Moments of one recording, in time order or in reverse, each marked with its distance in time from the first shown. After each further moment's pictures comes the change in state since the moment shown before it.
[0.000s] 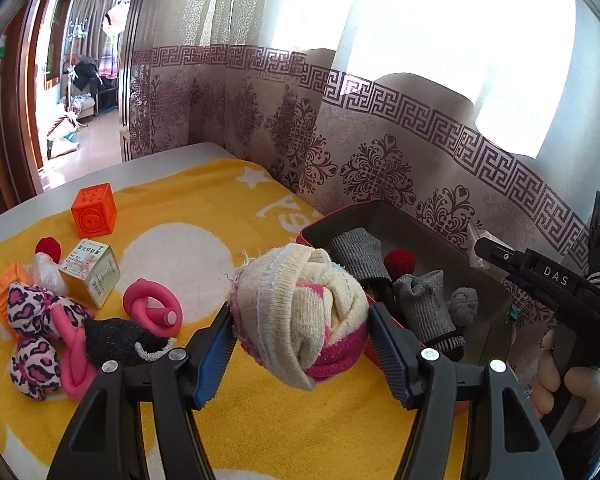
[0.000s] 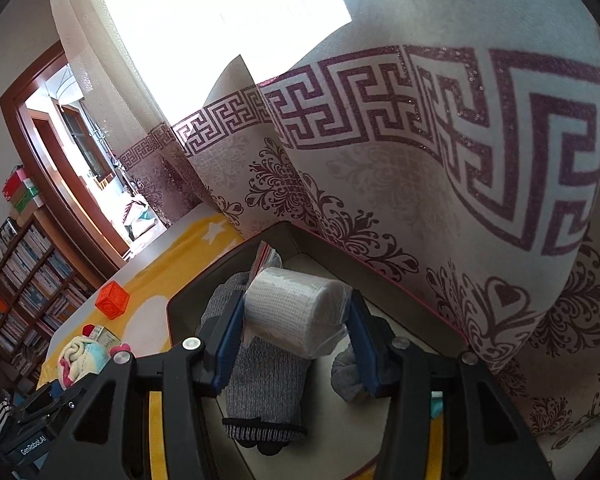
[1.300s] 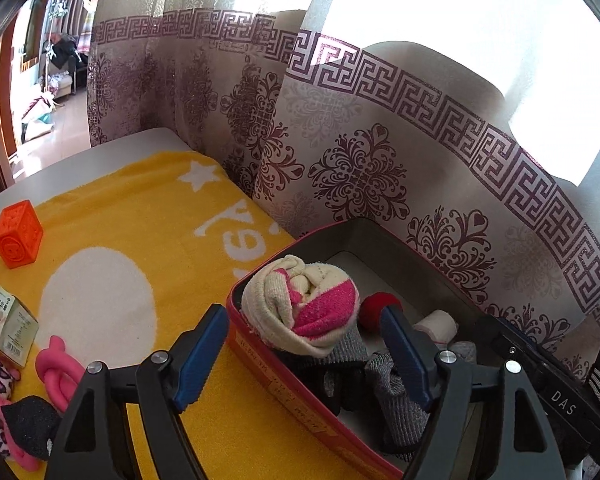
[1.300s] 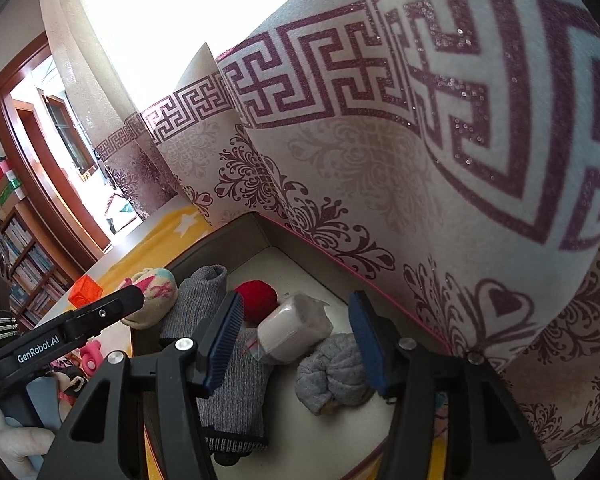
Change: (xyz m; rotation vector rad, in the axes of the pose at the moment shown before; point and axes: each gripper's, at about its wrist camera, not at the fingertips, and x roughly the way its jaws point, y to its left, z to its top) left arm 0.088 -0.025 0.053 -0.032 0.089 -0.078; right arm 0.010 -0.010 -0.005 -0.017 0.010 -0.070
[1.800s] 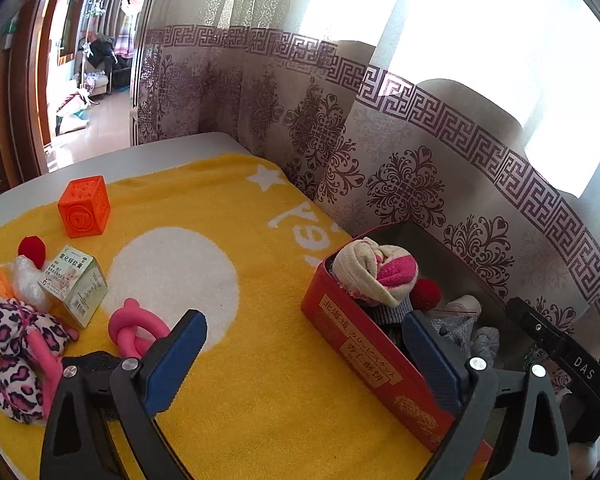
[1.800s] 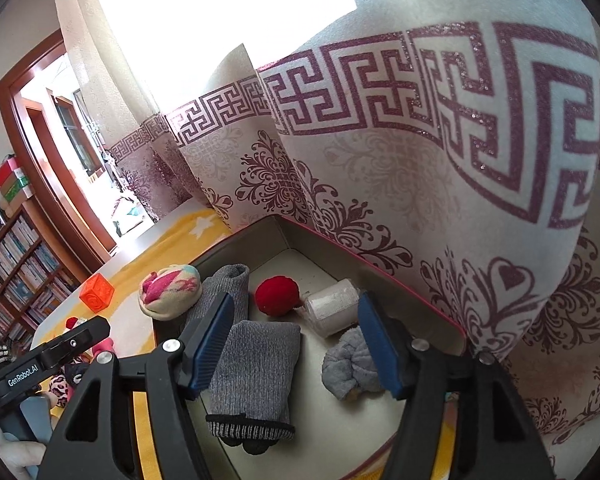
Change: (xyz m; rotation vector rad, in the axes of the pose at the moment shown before) left arm -0.051 0.045 -0.029 -0.070 -0.075 0.100; right arm -0.013 0.021 -0.008 -0.027 -0.028 0.024
